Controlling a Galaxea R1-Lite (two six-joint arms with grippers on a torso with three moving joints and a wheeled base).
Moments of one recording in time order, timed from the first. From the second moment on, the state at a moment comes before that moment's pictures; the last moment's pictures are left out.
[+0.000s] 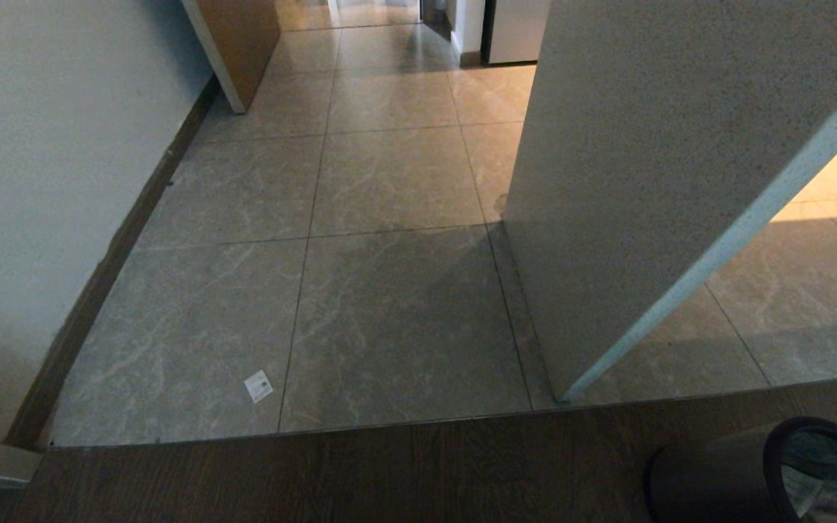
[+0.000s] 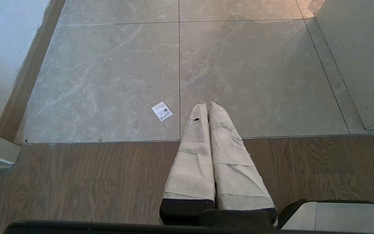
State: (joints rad) left arm 0.00 0.00 0.00 0.00 0.00 0.00; right arm -0.03 0.77 -1.08 1.00 -0.49 0.13
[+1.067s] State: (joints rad) left arm 0.00 0.00 0.00 0.00 0.00 0.00; right arm -0.48 1.13 -0.72 0.30 -0.12 0.12
